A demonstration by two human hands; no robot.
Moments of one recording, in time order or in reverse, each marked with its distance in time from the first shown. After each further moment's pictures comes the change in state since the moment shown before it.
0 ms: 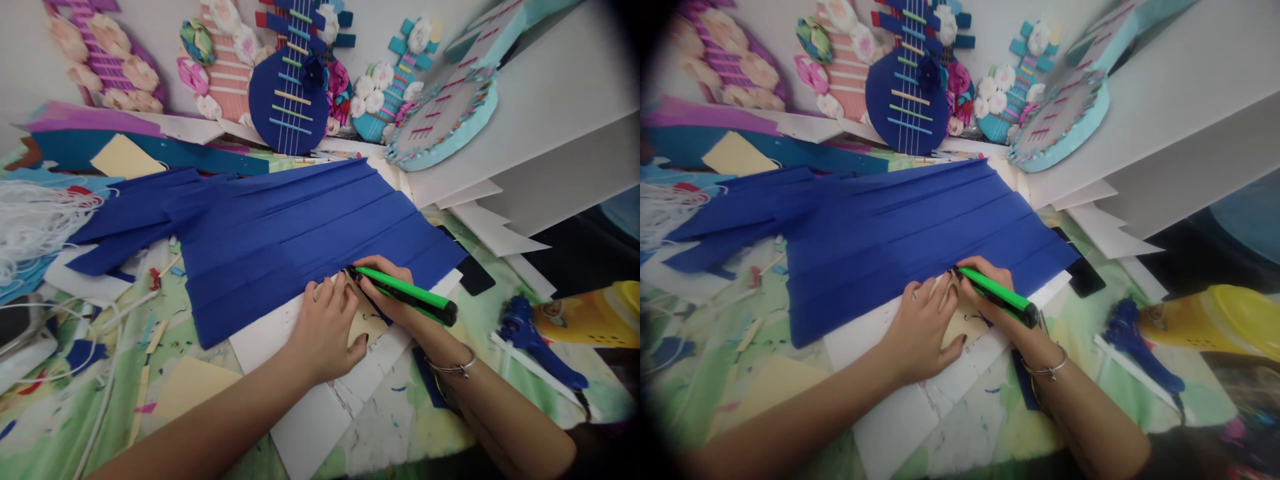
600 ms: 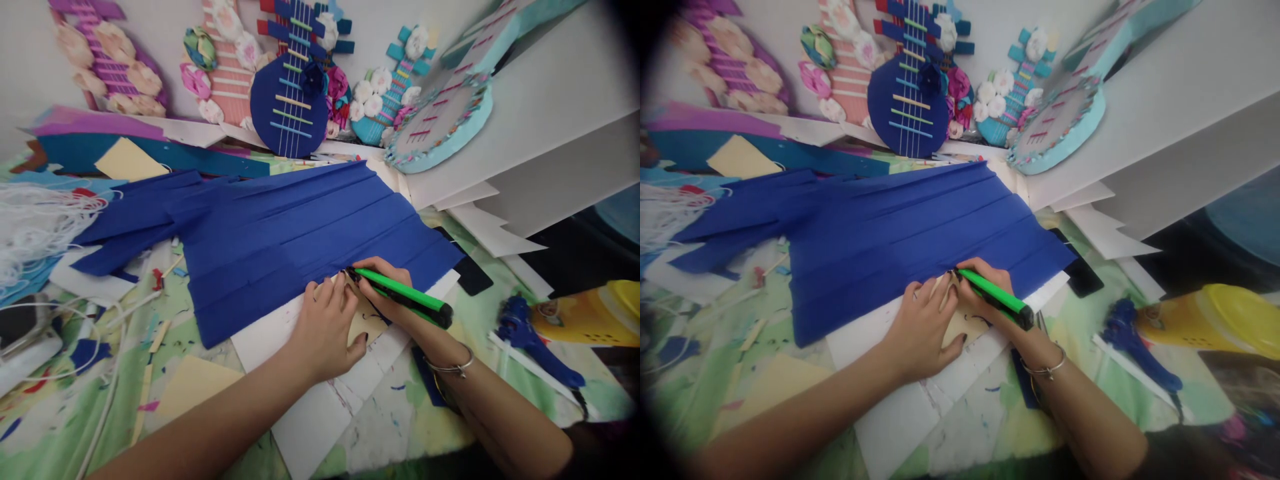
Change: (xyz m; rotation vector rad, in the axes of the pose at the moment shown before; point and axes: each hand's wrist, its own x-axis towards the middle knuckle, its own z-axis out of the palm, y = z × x) left_hand 0.000 -0.001 0.001 -0.005 0.008 0.003; right_hand -0.001 -0.003 0.001 0.002 0.027 -0.011
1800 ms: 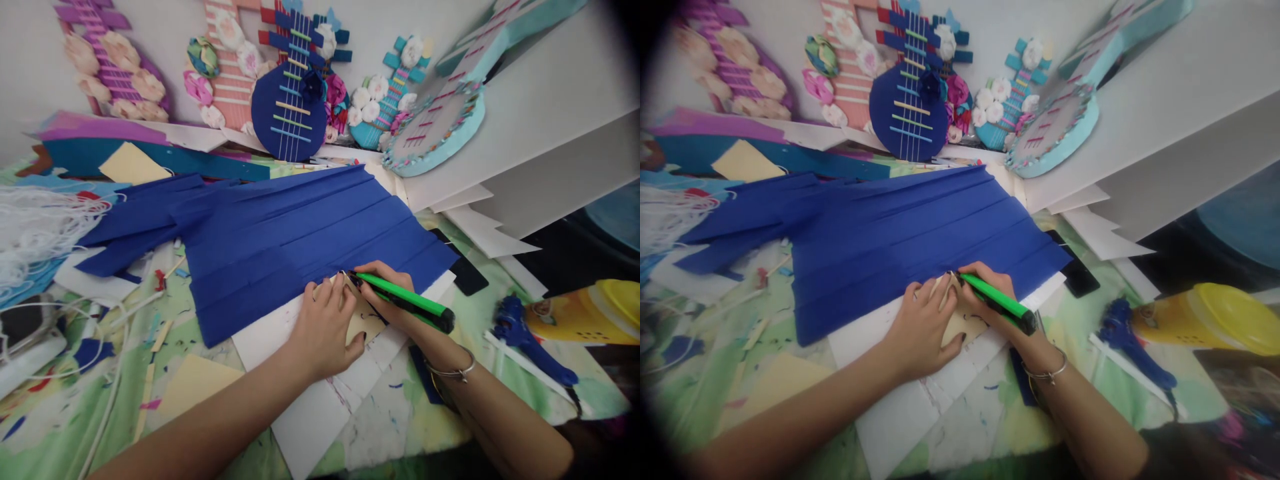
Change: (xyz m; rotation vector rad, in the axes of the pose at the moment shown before) left_hand 0.000 0.000 -0.001 -0.002 0.010 0.002; right_hand -0.008 0.004 -0.007 0.007 -0.060 -0.022
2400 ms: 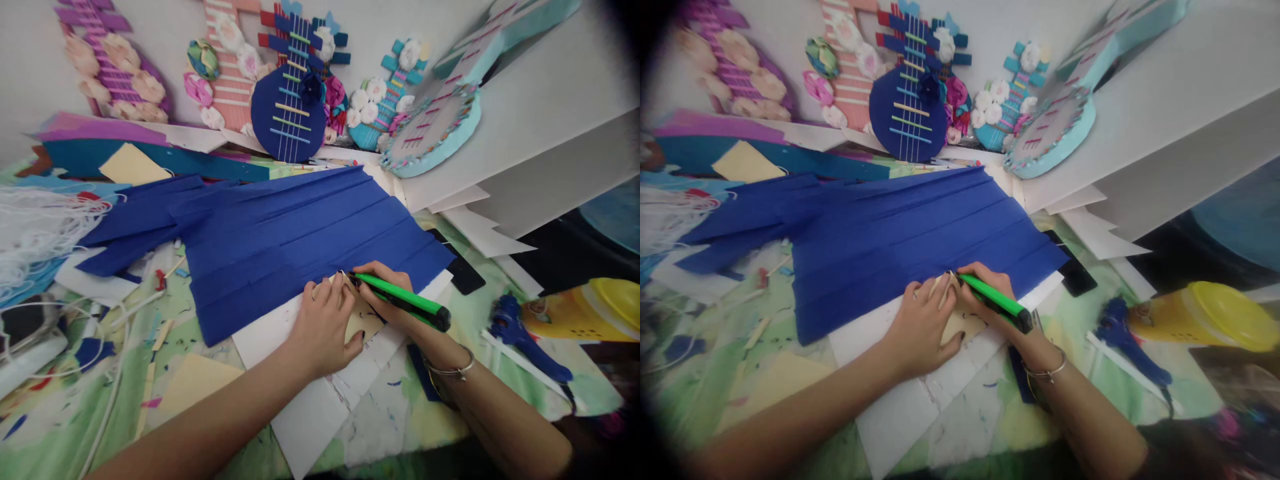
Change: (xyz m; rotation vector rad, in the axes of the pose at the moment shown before) left_hand 0.000 0.000 0.000 0.004 0.009 0.003; right_hand -0.002 0.001 -0.002 -0.005 -0.008 -0.004
